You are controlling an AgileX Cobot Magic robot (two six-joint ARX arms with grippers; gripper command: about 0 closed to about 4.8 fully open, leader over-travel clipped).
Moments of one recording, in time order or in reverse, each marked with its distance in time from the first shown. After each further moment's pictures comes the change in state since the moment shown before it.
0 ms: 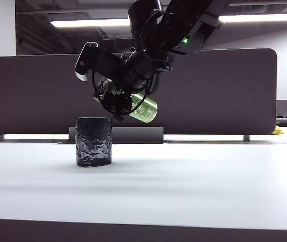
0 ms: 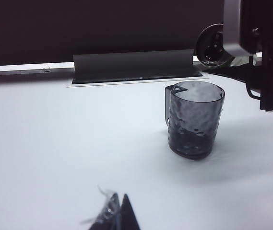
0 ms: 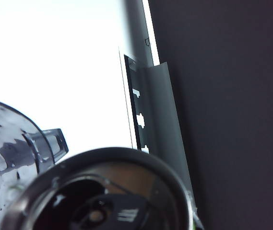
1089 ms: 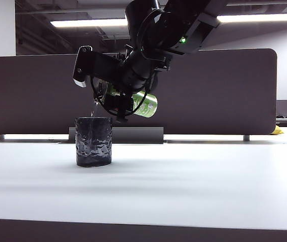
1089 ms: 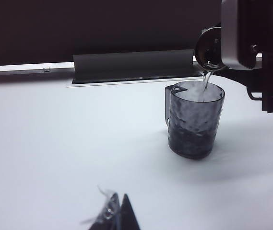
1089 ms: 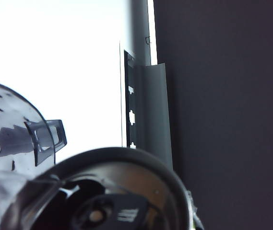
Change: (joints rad) left arm 0.000 0.000 0.000 0.000 0.000 0.000; right arm 0.010 0.000 -0.001 0.000 0.031 -0.137
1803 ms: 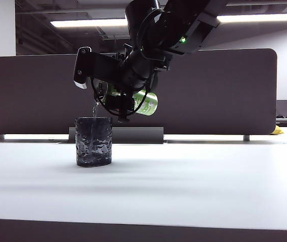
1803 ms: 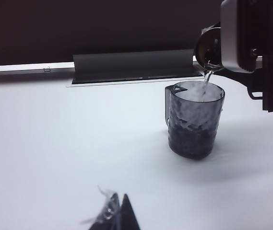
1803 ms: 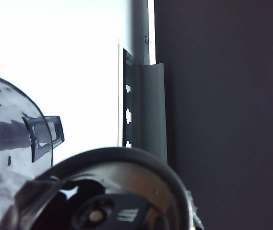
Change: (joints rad) left arm 0.000 0.000 0.000 0.000 0.000 0.000; right arm 0.000 0.000 0.001 0.001 0.007 -0.040
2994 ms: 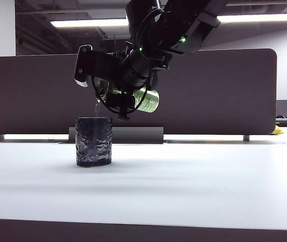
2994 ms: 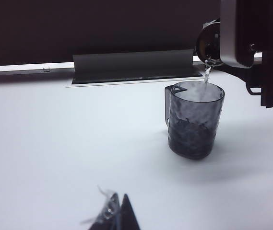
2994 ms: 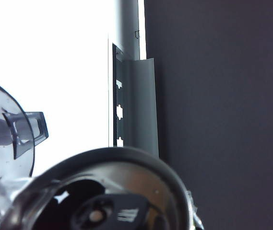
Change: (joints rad) left arm 0.000 0.000 0.000 0.000 0.000 0.000; right arm 0.000 0.000 0.000 0.026 0.026 -0.001
